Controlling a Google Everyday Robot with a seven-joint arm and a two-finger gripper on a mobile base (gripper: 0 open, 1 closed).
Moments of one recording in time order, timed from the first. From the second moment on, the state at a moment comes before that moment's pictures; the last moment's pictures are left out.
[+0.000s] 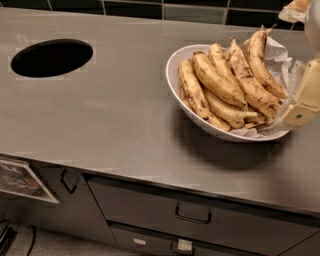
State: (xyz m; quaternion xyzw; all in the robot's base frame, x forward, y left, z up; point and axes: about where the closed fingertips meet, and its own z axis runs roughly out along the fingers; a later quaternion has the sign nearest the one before) arm 0.425 -0.192 1.044 -0.60 0.75 -0.10 0.24
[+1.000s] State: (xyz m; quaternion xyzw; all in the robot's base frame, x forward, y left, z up) arm 0.440 -0.157 1.011 -0.57 0.79 -0.05 0.23
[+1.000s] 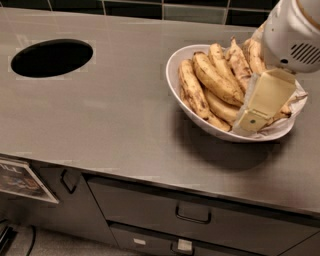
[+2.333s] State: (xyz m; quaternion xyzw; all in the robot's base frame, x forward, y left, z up) arm 0.452 -0.126 0.994 -0.53 0.82 -0.02 0.22
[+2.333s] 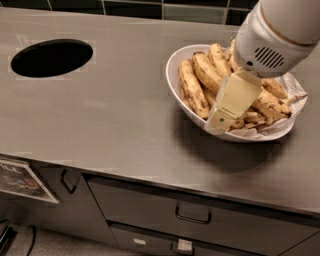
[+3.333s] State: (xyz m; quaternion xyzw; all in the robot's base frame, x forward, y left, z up) arm 0.462 -0.131 1.001 -0.48 0.84 -0.02 0.25
